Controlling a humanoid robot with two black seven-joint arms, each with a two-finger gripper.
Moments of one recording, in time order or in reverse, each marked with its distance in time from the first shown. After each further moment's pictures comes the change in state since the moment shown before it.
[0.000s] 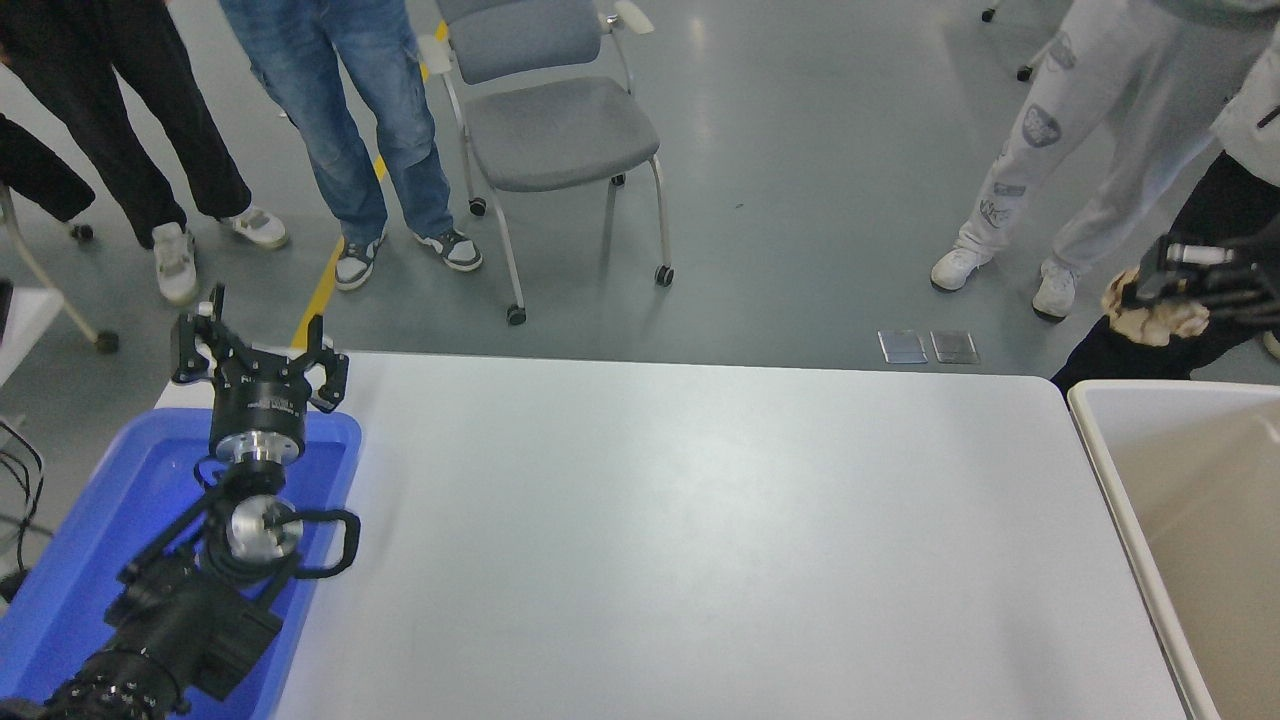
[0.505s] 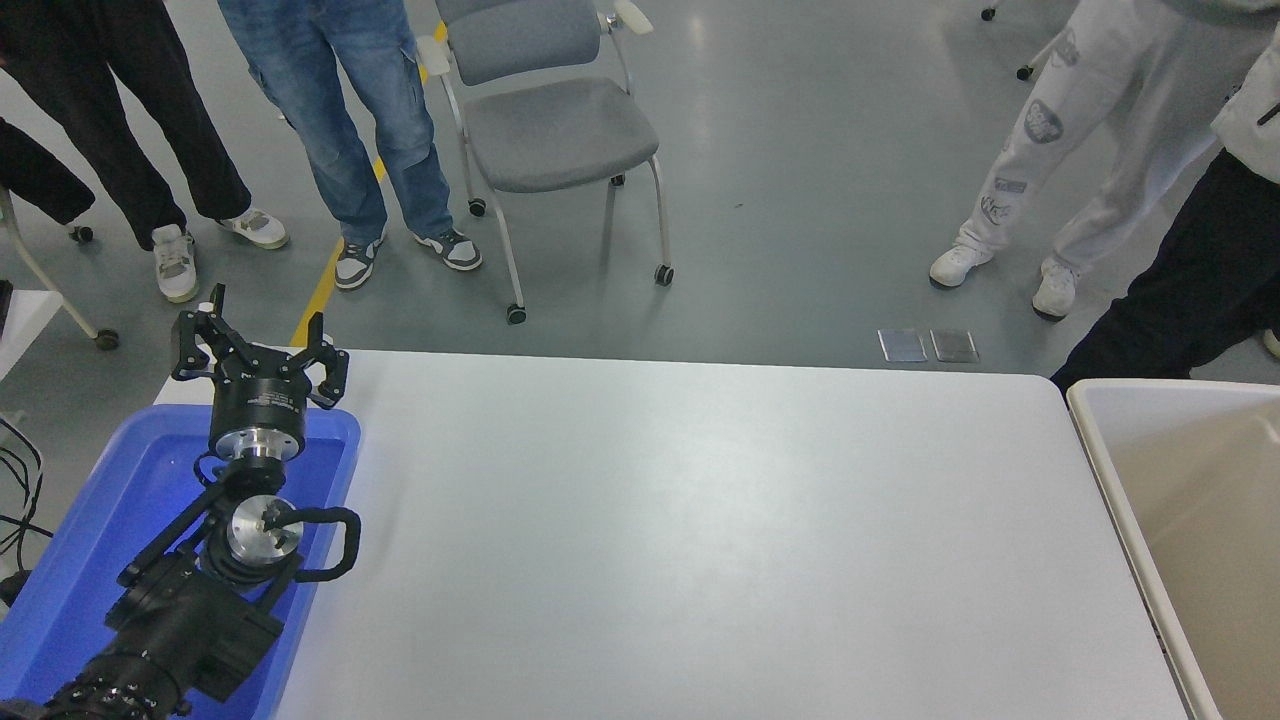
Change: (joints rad) left arm 0.000 0.000 0.000 0.000 0.000 0.000 0.000; right arm -0.734 0.125 0.415 -0.616 0.426 -0.405 -0.001
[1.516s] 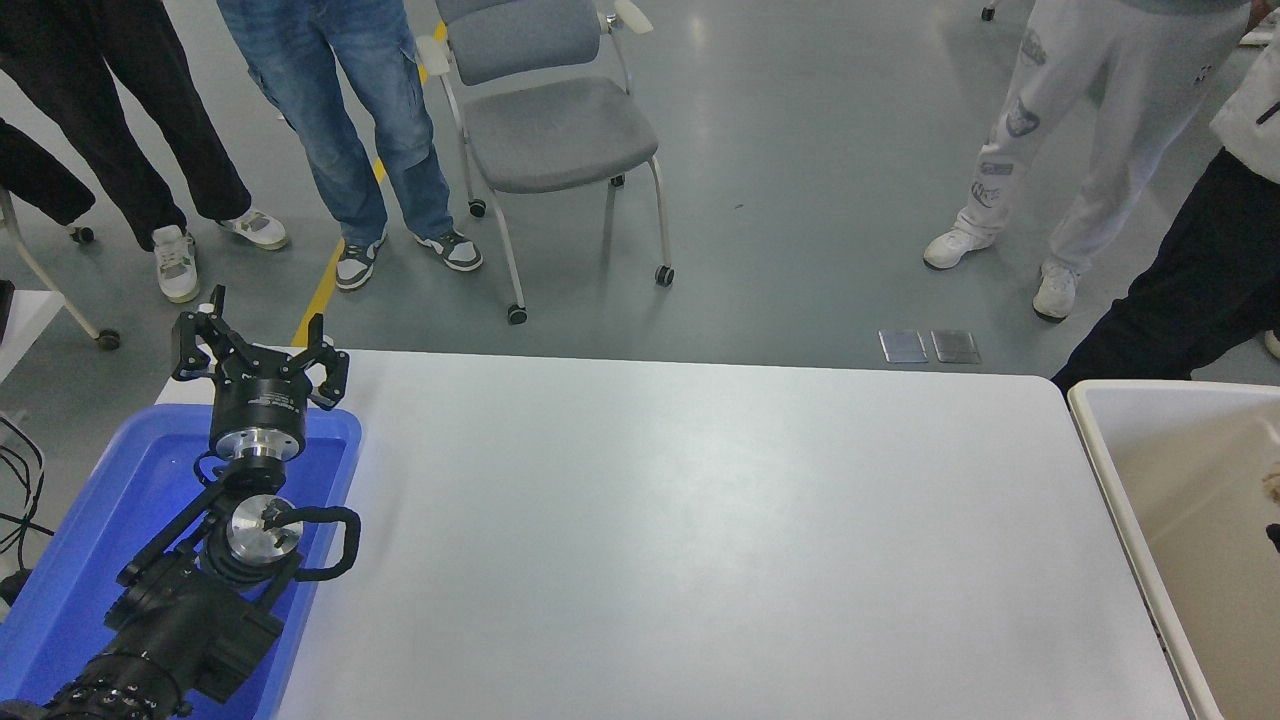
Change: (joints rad) left arm 0.000 0.000 0.000 0.000 0.000 0.000 0.000; right arm -0.878 0.428 0.765 -0.607 0.119 0.023 -0.011
